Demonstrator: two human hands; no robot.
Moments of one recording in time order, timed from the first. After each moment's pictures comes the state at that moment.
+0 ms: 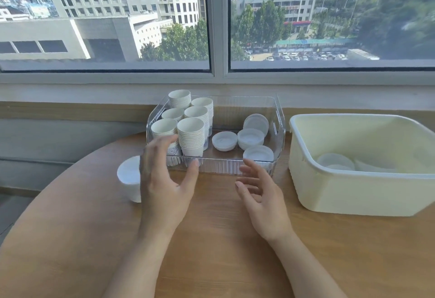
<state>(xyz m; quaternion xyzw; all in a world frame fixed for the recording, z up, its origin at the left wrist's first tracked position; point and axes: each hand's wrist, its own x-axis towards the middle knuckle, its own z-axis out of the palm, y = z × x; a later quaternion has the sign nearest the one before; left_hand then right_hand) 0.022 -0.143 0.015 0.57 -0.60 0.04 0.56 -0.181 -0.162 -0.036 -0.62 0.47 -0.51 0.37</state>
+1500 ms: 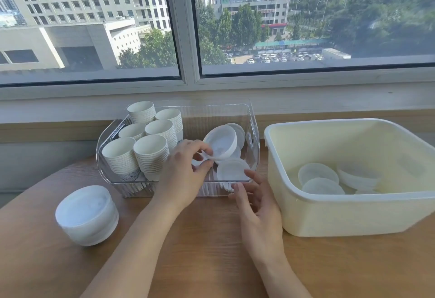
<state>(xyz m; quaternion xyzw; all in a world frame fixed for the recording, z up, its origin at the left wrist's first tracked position) -0.039 -0.263 0.017 0.56 -0.71 -0.12 0.41 -0.198 -0.193 -0.037 -0.47 0.48 -0.63 0.40</state>
